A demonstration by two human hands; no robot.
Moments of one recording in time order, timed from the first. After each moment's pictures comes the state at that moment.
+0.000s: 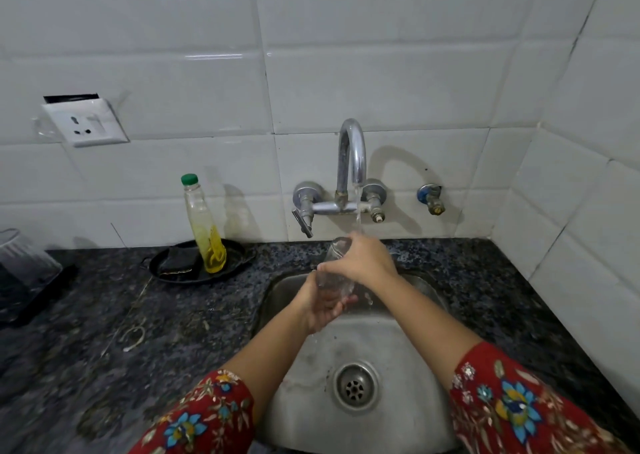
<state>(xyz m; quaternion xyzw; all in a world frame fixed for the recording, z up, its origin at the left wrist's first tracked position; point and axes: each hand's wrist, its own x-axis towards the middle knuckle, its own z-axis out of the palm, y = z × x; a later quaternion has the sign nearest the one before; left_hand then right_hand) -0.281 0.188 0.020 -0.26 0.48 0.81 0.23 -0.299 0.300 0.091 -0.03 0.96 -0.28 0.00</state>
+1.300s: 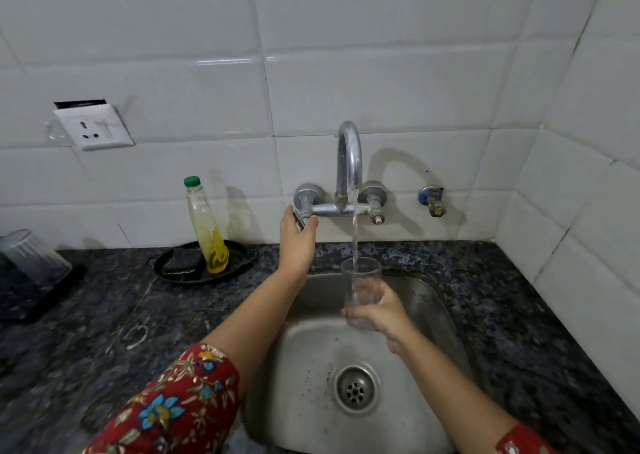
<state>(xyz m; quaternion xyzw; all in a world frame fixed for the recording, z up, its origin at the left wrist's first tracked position) -0.311 0.181 0.089 -0.12 0.75 0.64 -0.13 -0.259 0.337 0.012 0.06 0.71 -0.69 0.14</state>
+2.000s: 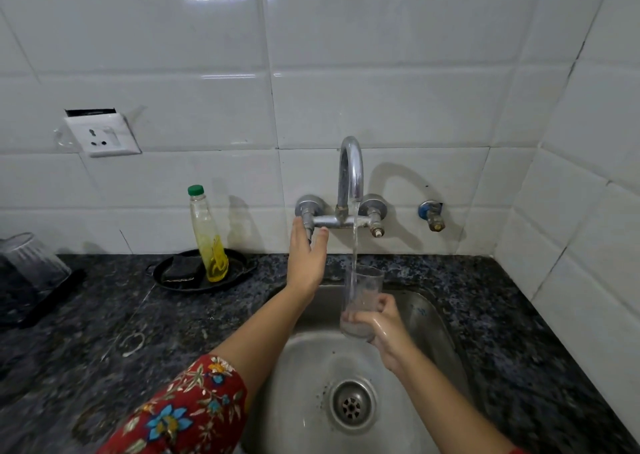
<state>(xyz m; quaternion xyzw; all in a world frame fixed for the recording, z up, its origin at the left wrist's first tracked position) -0.301 0.193 0.084 -0.07 0.79 0.59 -0.15 -0.258 0.337 0.009 0.10 0.65 -0.74 0.13</state>
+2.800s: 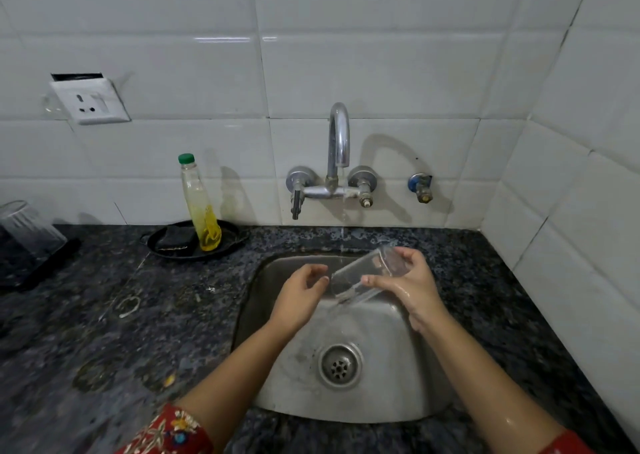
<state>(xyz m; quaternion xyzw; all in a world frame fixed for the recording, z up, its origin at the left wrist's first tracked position) -0.221 0.197 0.015 -0.04 0.83 0.55 -0.02 -0.234 0.392 0.043 0.05 0.73 -0.68 -0.02</state>
